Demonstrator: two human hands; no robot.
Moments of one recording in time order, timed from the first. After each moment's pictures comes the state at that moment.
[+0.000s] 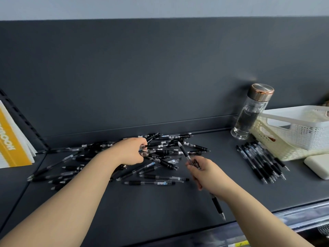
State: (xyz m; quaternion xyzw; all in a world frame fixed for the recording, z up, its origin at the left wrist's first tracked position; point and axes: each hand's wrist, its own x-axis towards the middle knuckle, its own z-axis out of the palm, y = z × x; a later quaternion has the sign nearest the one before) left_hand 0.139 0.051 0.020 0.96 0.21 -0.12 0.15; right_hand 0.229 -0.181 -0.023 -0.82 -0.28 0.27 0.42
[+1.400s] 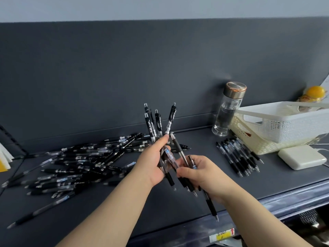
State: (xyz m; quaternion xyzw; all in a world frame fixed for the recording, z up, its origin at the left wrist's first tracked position) left_hand 0.174 -0.091 0.023 0.38 0.32 0.10 0.86; right_hand 0.224 -0.230 0.011 -0.66 -0.26 0.37 0.59
